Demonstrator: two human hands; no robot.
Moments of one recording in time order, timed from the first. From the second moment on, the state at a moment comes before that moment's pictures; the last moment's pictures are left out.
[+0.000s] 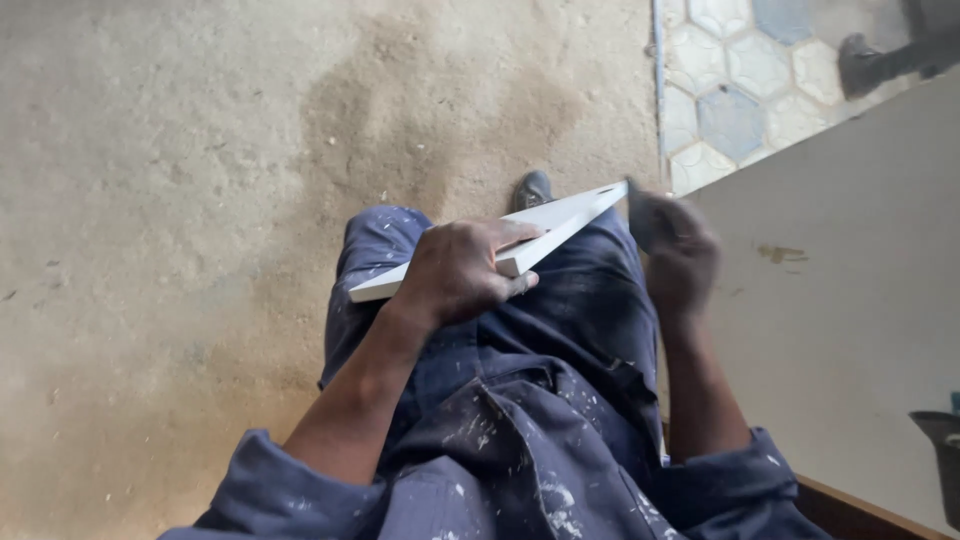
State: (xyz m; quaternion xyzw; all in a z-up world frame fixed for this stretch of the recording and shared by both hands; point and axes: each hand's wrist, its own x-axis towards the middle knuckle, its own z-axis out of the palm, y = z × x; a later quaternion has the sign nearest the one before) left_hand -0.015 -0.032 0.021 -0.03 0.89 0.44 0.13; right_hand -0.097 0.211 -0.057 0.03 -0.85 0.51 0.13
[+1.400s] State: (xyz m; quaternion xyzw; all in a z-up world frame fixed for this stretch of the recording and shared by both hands) left_hand -0.002 -0.048 0.037 -0.11 0.86 0.50 0.01; right_hand -0.098 0.194 -0.070 0.27 -0.85 0.31 0.32
